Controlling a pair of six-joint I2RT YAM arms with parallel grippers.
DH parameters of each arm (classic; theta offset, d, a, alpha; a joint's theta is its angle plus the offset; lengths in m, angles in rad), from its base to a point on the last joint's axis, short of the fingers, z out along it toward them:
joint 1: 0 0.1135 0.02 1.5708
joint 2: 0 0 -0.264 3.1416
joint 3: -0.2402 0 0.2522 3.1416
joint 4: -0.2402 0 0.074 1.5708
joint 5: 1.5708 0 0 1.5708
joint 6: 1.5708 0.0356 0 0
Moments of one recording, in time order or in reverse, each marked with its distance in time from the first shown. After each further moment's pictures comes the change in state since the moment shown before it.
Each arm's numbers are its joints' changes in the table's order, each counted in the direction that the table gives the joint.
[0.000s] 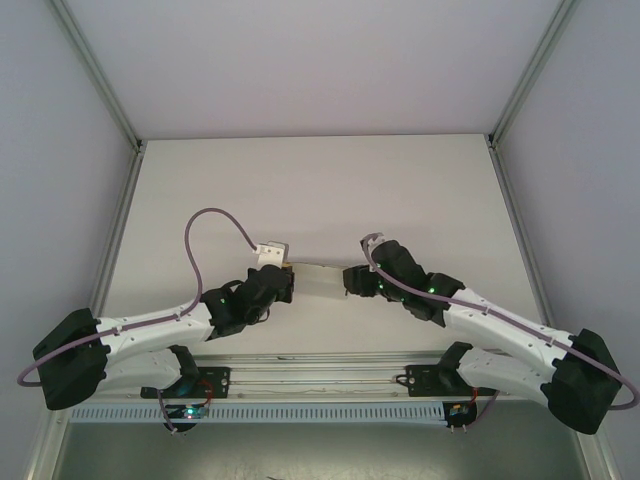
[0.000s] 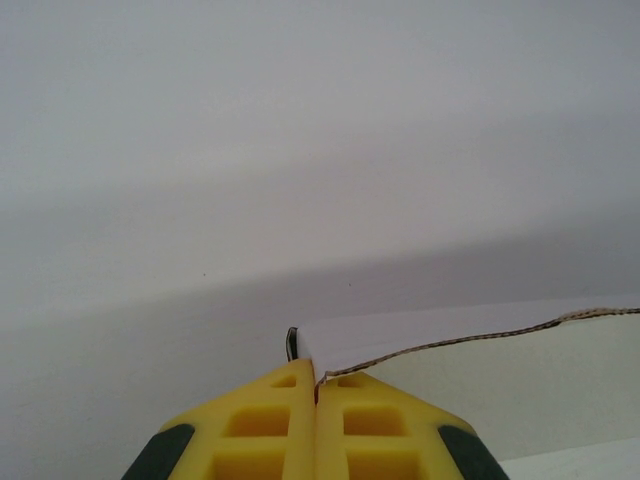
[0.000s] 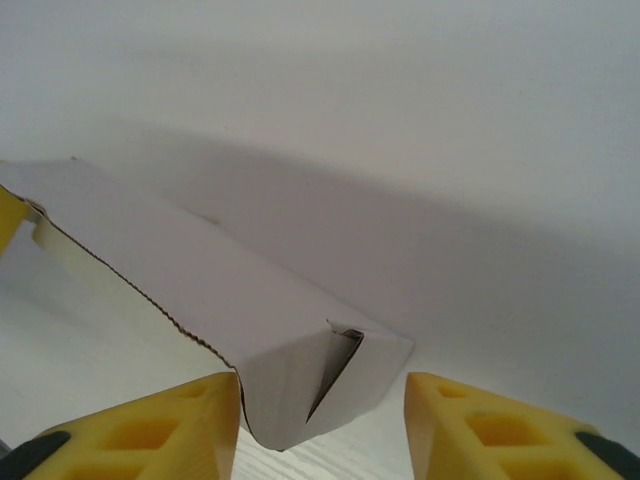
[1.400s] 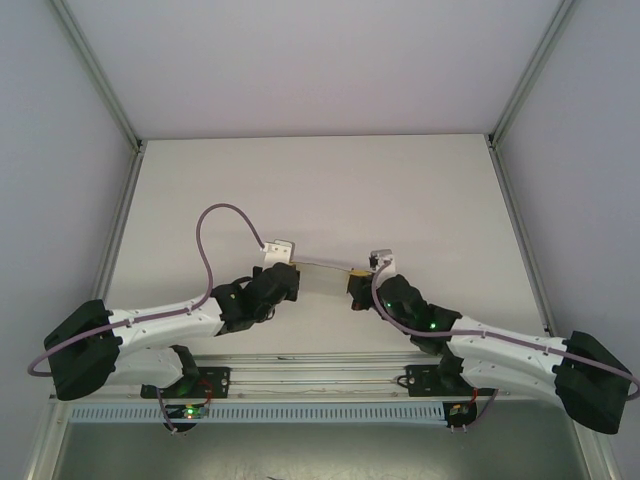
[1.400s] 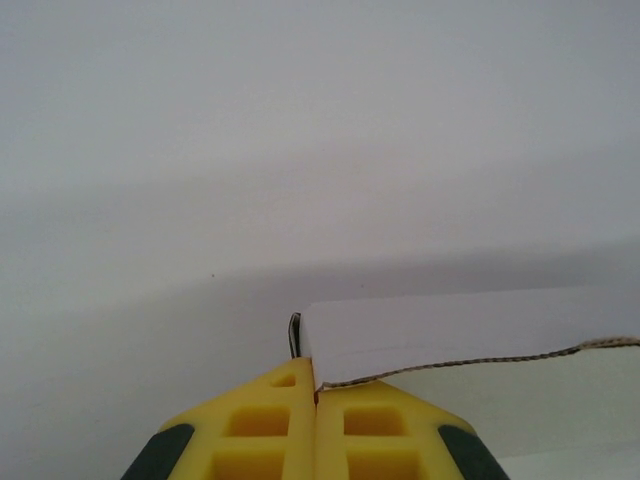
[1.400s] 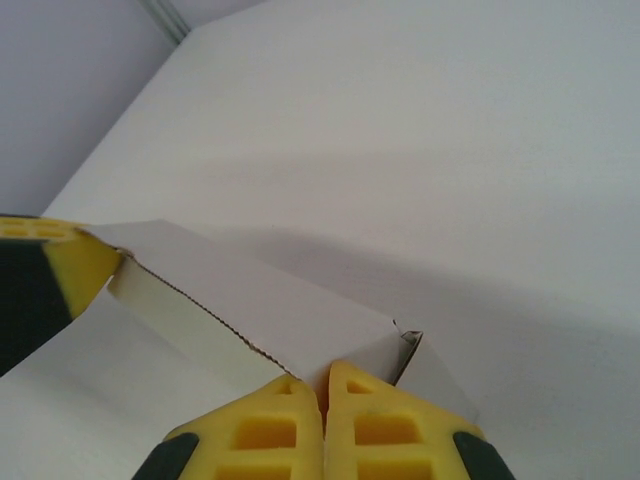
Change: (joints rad) left arm -0.024 -0.079 -0.060 -0.043 -0.046 -0.013; right arm 0.170 0.116 0.372 0.583 0.241 0.104
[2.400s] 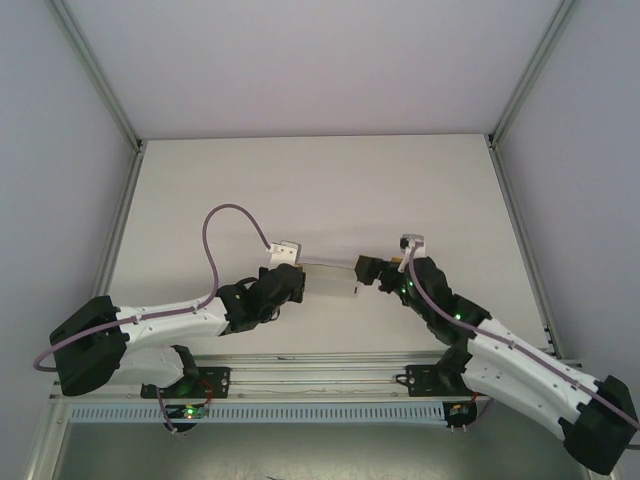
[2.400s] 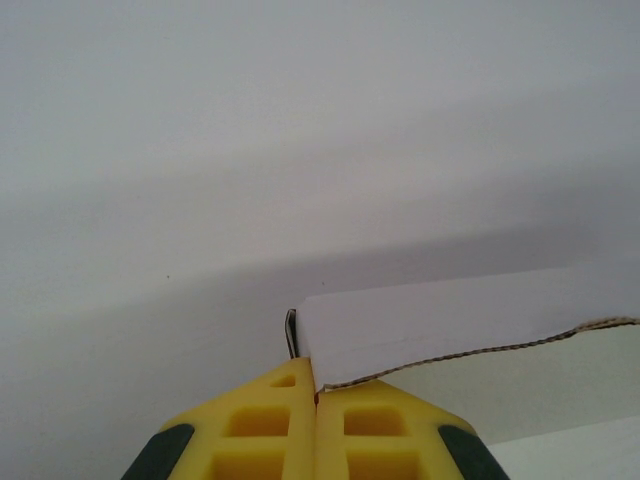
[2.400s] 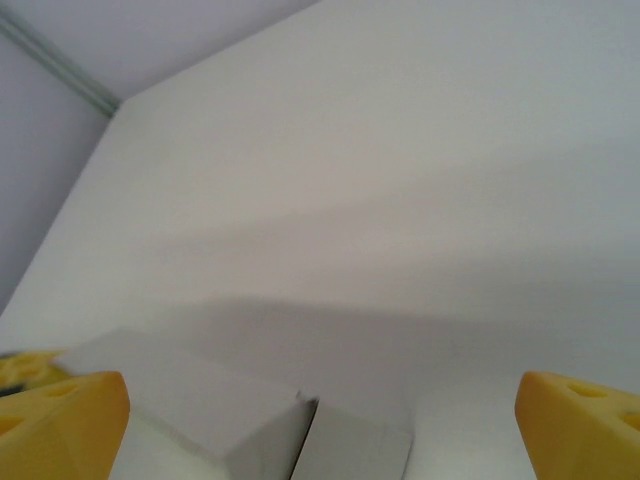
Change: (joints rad) left arm -0.014 -0.040 -0.012 0.040 0.027 -0.001; right arm -0.245 0.147 -0.175 -0.380 -0.068 0.080
